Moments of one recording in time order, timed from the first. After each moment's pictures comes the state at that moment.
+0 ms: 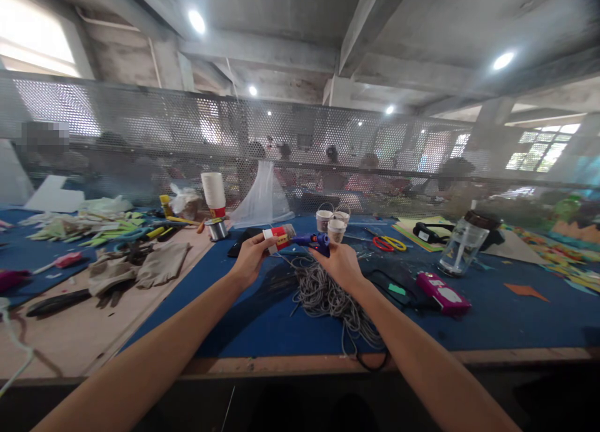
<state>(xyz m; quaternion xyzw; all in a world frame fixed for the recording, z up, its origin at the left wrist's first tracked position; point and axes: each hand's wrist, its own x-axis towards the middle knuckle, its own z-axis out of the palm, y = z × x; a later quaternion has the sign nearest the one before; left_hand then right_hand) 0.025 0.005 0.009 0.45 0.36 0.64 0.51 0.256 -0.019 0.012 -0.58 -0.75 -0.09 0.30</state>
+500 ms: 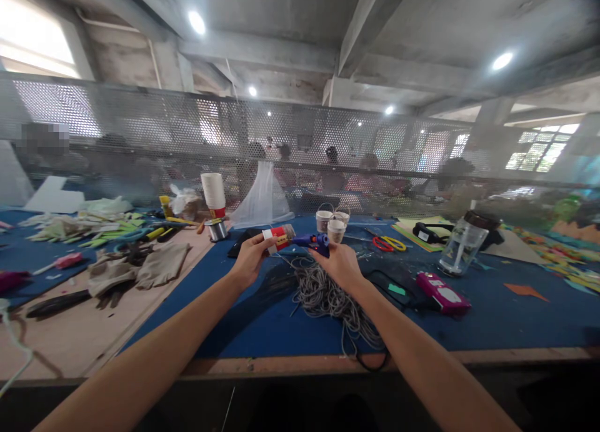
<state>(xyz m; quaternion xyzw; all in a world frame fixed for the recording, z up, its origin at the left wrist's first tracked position) 0.026 0.003 0.012 0.45 0.36 0.64 0.51 0.256 -0.019 0.012 -0.58 -0.75 -0.09 0.30</state>
